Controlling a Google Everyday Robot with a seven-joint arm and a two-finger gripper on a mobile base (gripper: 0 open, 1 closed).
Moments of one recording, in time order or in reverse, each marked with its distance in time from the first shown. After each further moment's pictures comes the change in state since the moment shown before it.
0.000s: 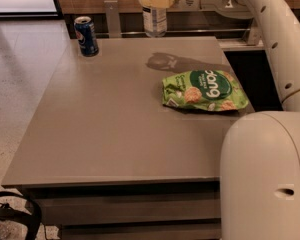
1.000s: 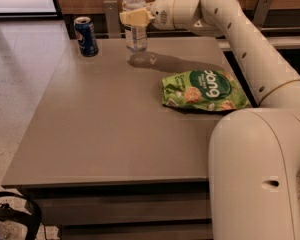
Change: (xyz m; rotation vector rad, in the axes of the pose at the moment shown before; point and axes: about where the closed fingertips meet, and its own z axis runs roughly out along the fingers) arm 0.055 0.001 0.067 -0.006 0.027 0.120
